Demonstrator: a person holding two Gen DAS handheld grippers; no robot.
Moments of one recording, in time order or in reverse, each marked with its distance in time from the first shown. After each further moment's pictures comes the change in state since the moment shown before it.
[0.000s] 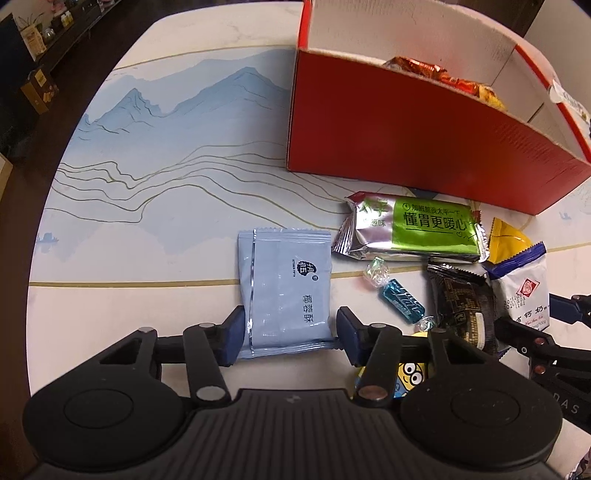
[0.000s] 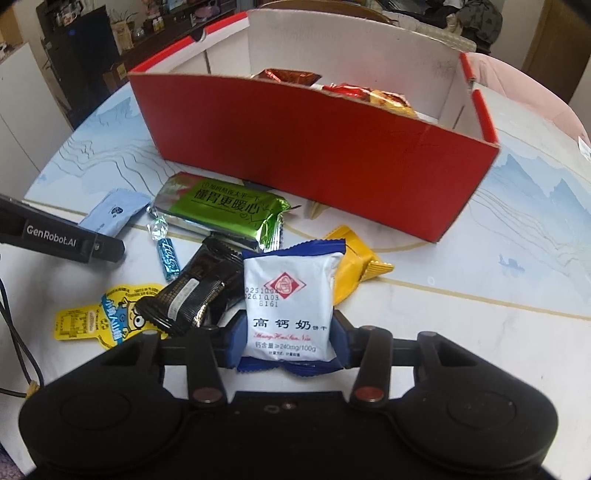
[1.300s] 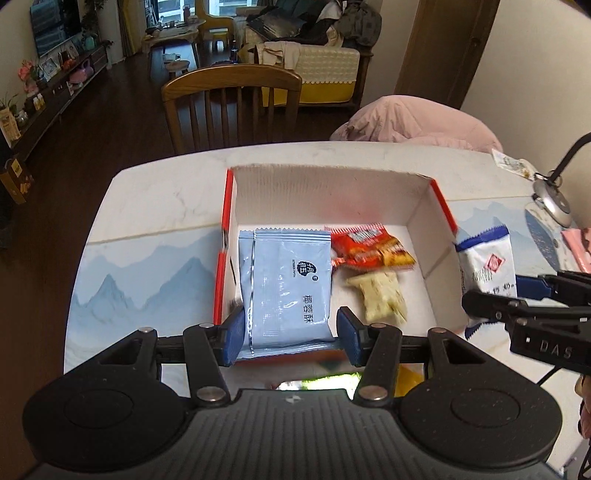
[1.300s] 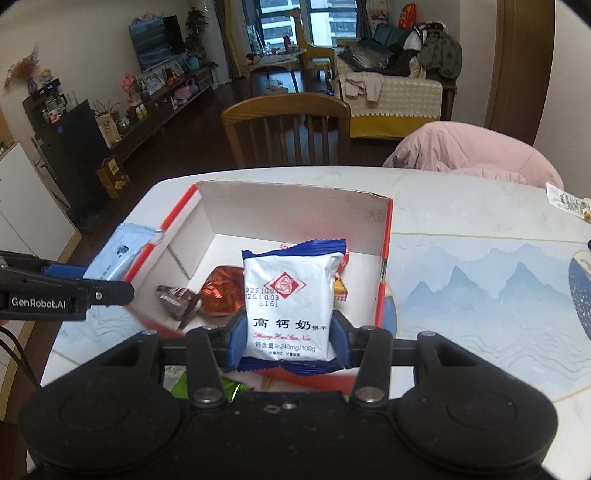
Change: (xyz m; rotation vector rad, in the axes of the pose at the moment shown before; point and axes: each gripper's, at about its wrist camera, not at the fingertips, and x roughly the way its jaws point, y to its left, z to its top) left arm -0.100 -0.058 0.116 0.122 -0.240 -0.067; right arm -0.072 -0.074 0.118 0.136 -0.206 0.043
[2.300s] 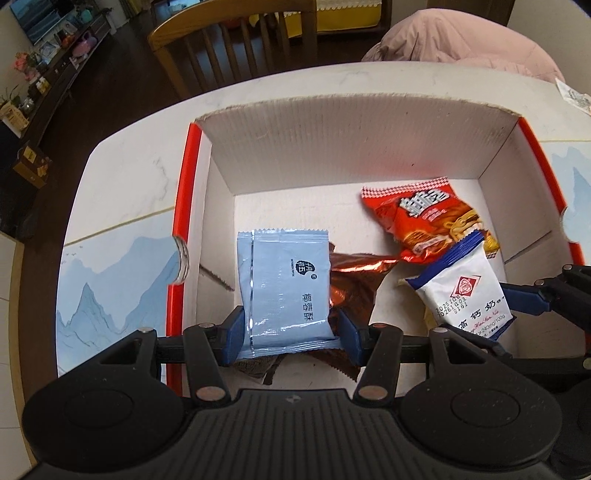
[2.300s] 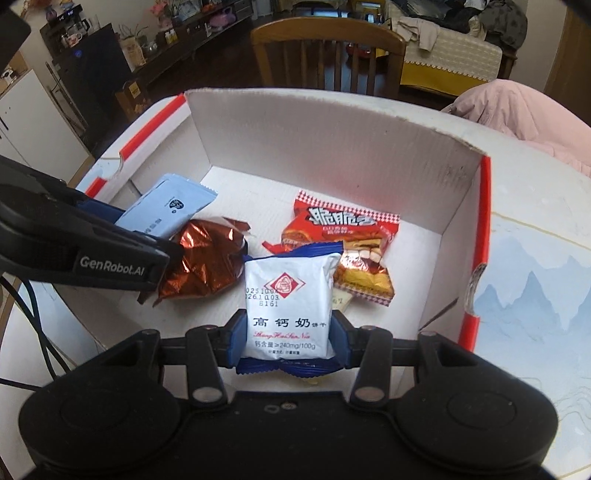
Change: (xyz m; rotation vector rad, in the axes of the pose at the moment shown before) left arm 0.127 -0.022 0.032 0.063 0.247 0.156; right arm 0.118 0.002 0.007 -0.145 0.227 0.074
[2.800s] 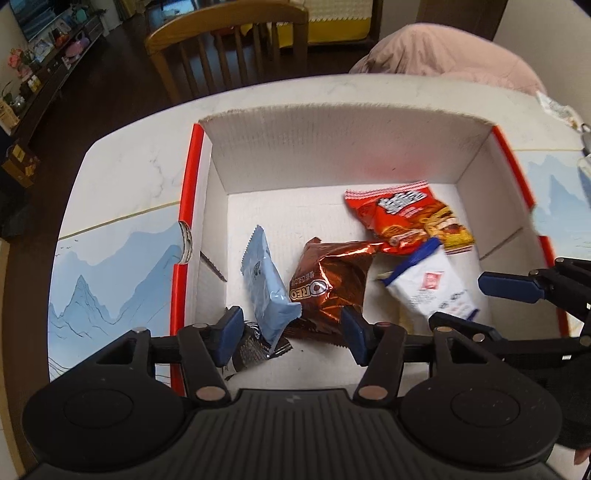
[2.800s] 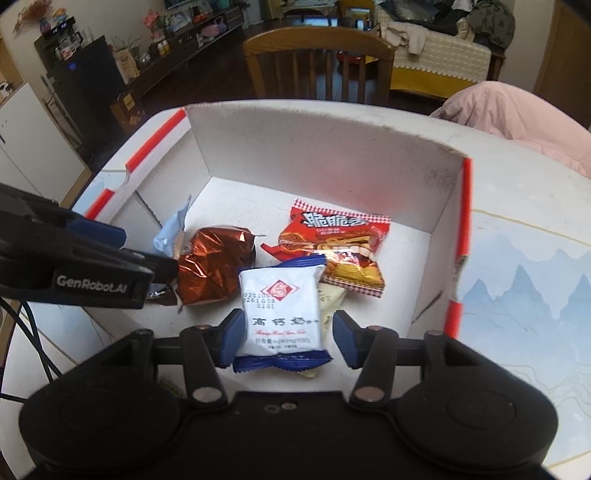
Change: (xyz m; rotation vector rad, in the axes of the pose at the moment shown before) left arm -0.028 0.010 -0.015 -0.011 -0.054 -0.079; right arm -0.023 0.000 -0.005 0.042 -0.044 -0.017
